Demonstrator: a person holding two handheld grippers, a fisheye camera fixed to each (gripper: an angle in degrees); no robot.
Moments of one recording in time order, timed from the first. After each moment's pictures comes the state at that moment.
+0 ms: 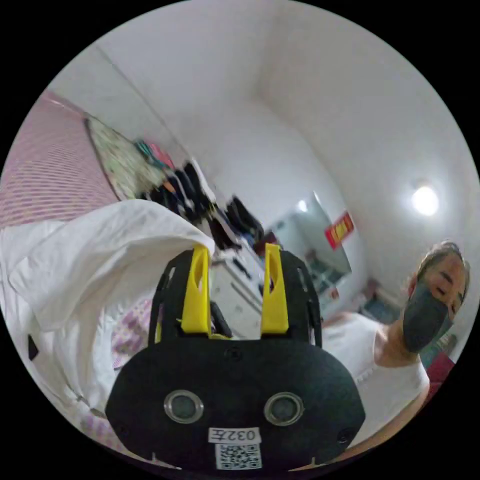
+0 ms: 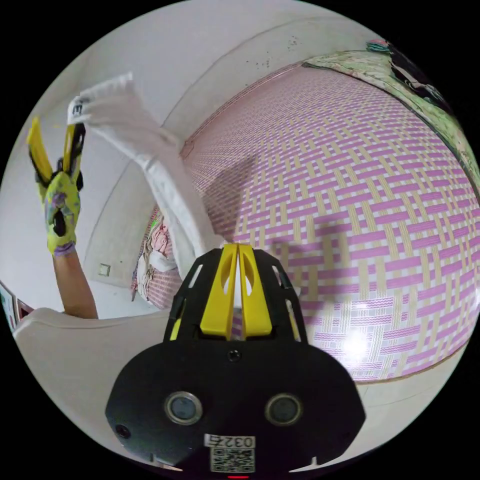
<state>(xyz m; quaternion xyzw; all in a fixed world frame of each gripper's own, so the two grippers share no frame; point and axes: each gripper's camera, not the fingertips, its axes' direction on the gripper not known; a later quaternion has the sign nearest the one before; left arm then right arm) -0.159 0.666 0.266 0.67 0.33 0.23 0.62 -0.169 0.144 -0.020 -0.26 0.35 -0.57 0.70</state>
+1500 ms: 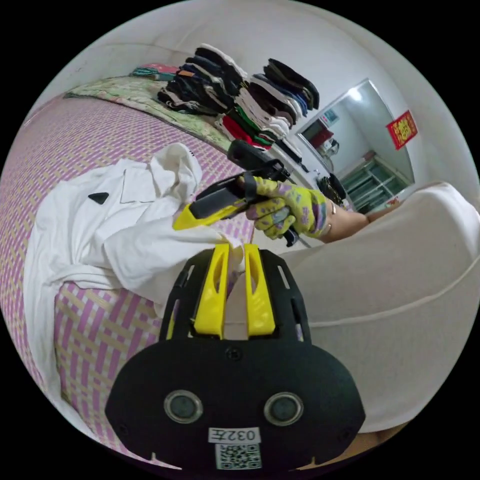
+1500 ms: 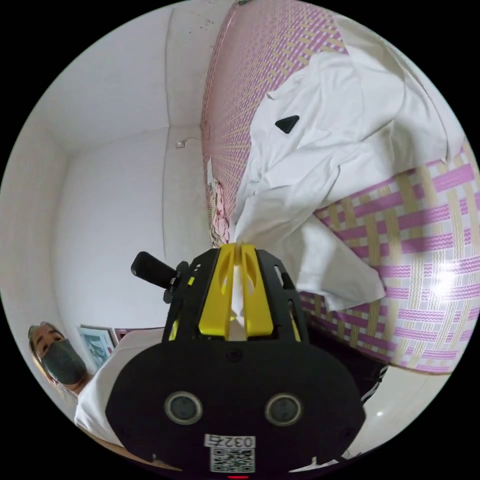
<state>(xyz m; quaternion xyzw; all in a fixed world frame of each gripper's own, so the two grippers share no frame) 0.017 0.483 0.423 0.46 0.07 0.26 0.84 -0.137 0.002 0.067 -0.42 0.27 -0.31 0.81</state>
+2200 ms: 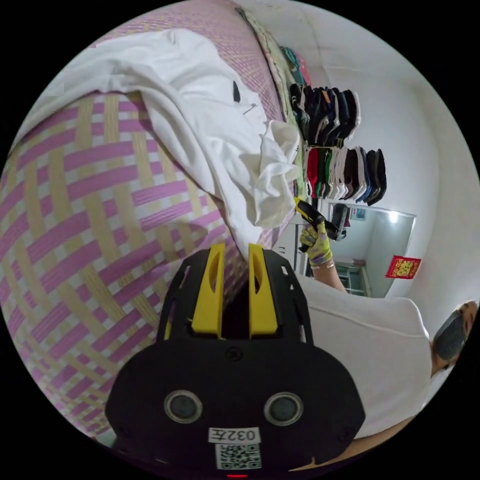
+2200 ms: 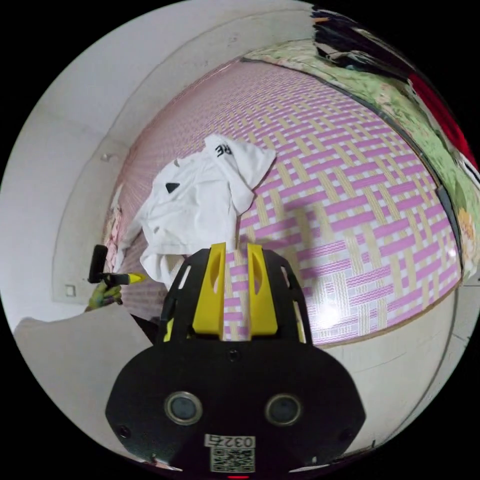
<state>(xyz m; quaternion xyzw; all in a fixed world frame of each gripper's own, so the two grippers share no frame) -0.180 0.429 0.476 0.40 0.32 0.00 0.86 -0.183 -0.080 -0.012 -0.16 0.43 -0.53 0.71</state>
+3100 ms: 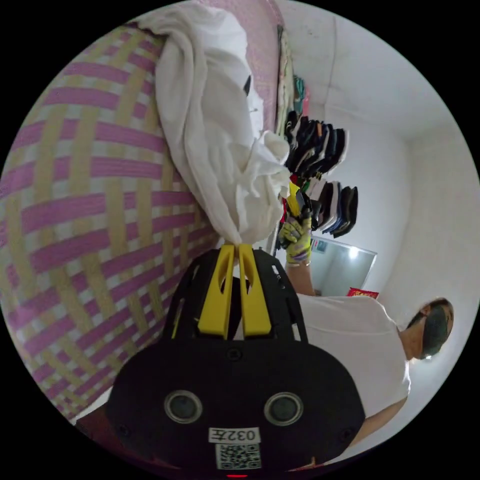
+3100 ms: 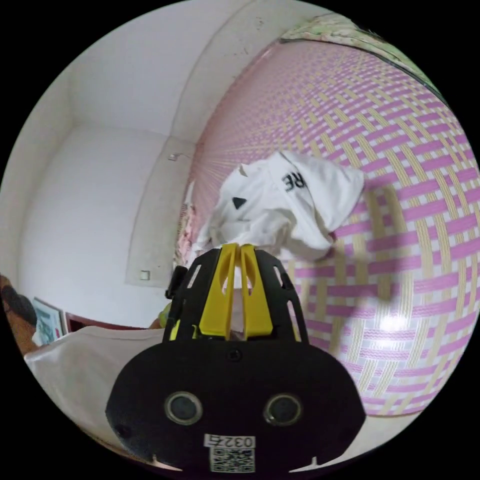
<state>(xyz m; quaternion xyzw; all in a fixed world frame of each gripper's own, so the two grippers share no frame) -0.263 0.461 0.520 0.41 0.46 -0.03 0.79 -0.194 -0.156 0.020 -0.33 0.32 -0.48 0.75</state>
